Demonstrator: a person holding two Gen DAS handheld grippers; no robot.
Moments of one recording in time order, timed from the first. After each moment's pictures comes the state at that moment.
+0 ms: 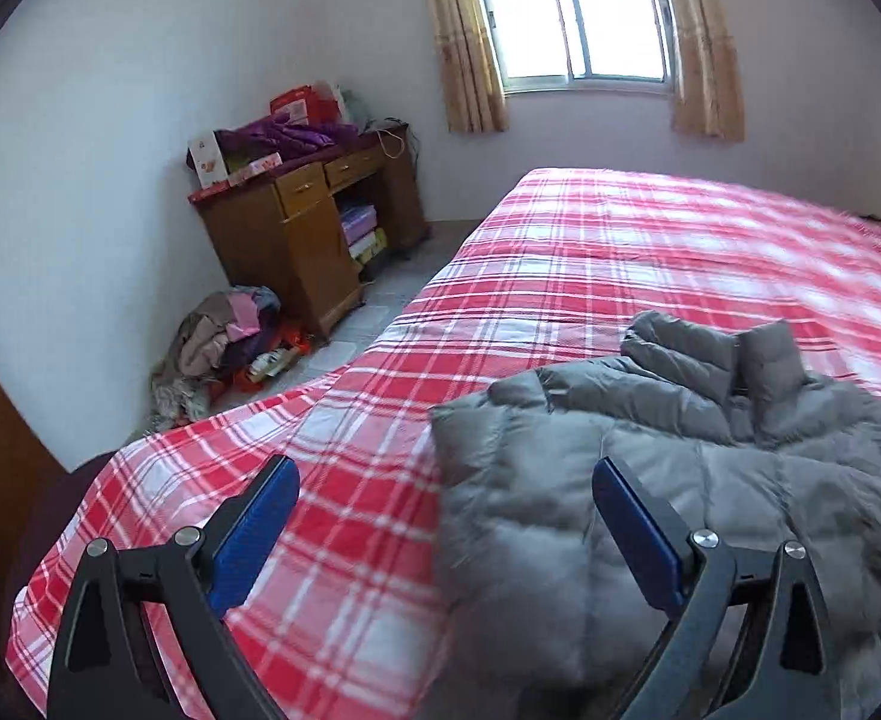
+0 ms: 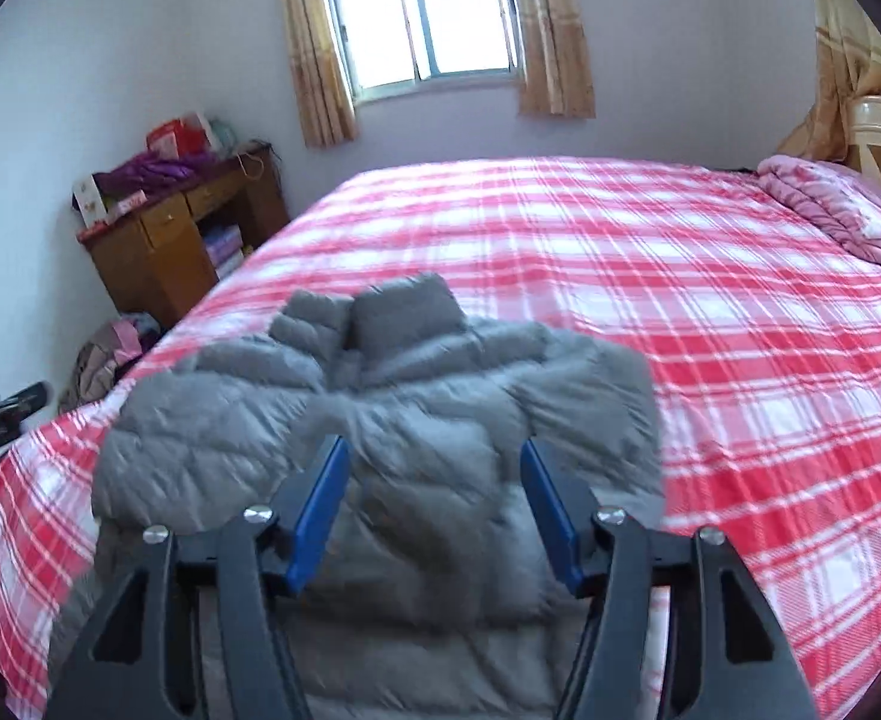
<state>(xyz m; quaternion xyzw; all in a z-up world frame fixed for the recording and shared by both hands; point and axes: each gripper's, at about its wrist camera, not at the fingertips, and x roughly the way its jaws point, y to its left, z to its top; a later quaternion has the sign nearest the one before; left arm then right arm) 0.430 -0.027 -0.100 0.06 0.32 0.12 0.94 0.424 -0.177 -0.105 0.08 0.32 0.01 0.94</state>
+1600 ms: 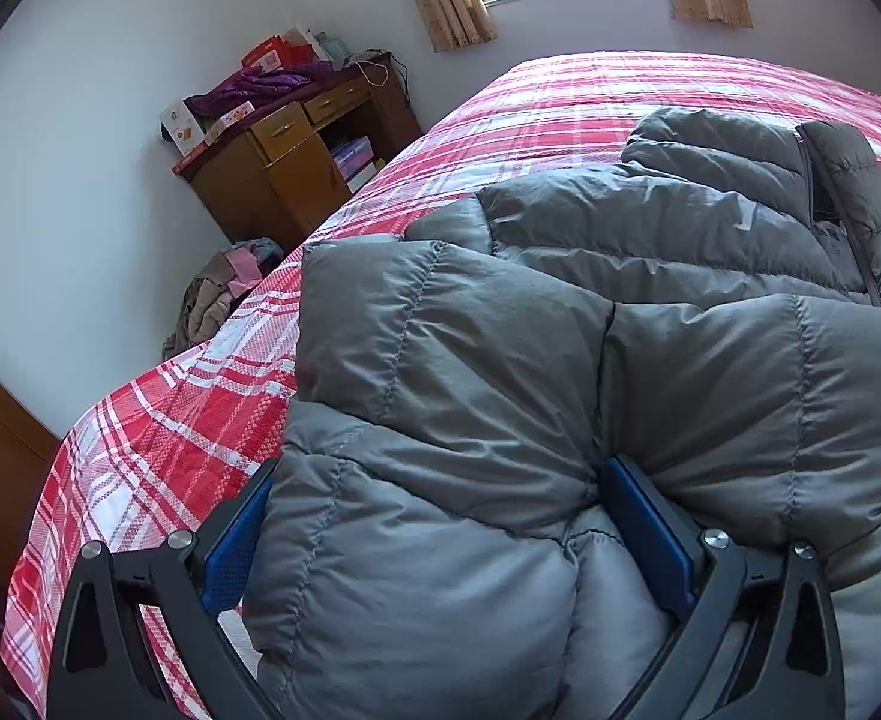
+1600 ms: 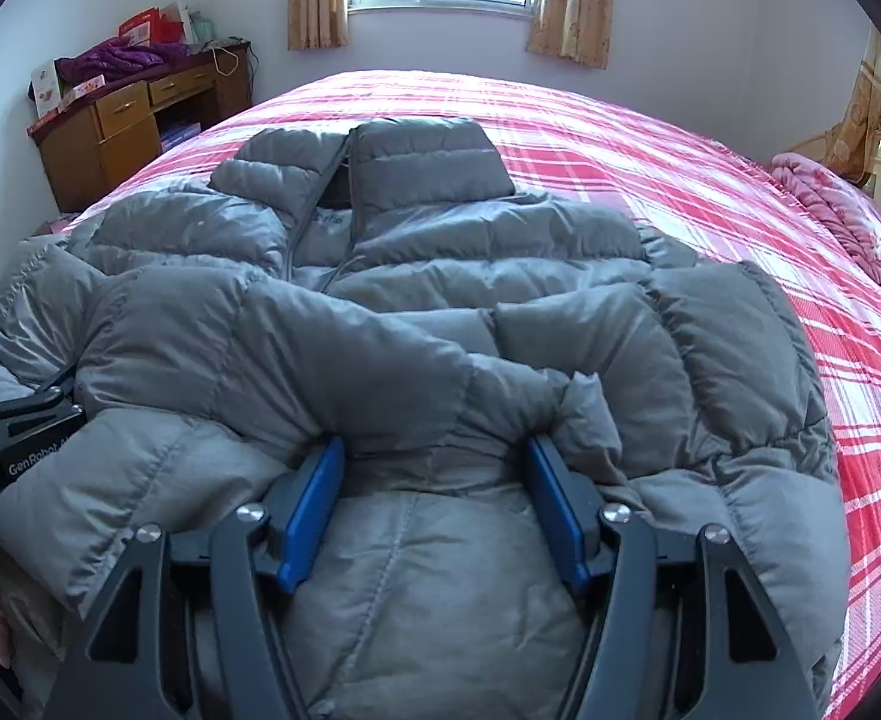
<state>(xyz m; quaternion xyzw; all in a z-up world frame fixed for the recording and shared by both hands) 0.491 -0.078 -0.227 0.12 0.40 0.15 0.90 0.497 -0.117 -0.214 -0.01 0.41 -0.03 0.91</state>
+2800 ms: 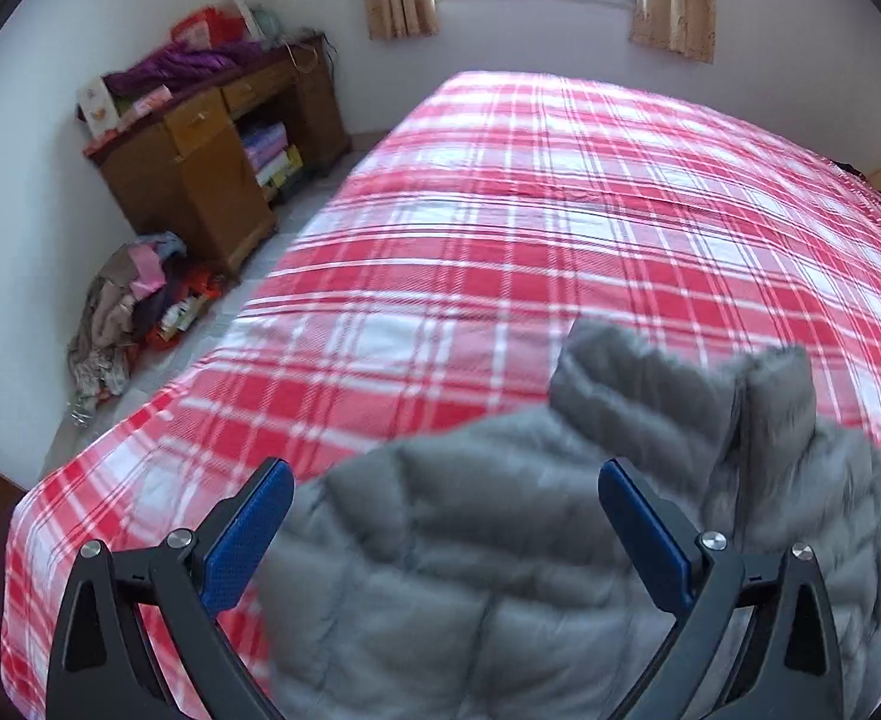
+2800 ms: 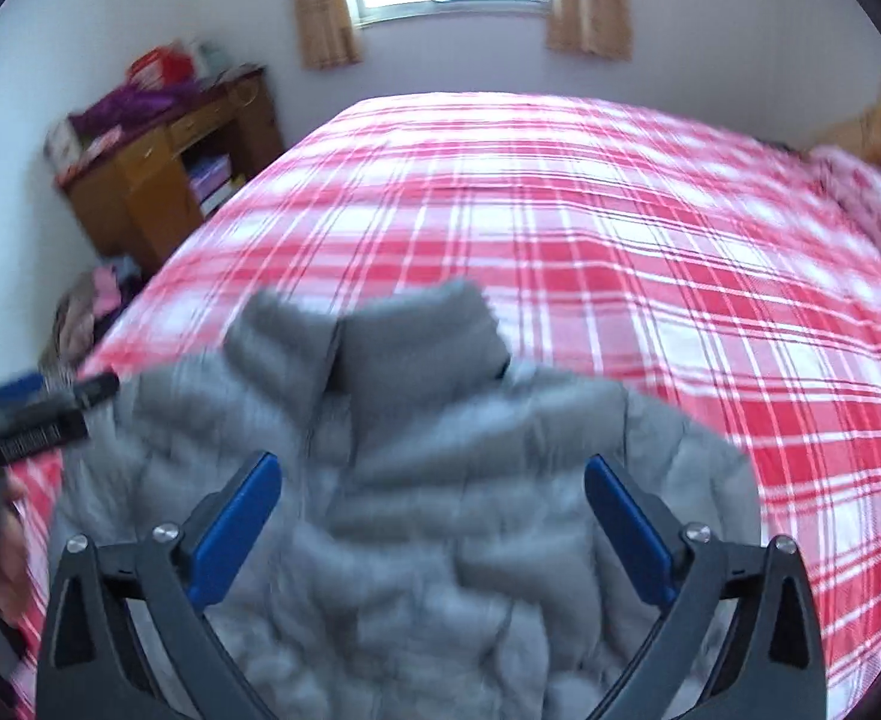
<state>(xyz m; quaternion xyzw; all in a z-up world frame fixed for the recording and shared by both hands) 0.620 -0.079 -0.118 0.03 0.46 0.03 0.89 0.587 -0.160 -0.116 0.06 0.42 0.02 0.90</state>
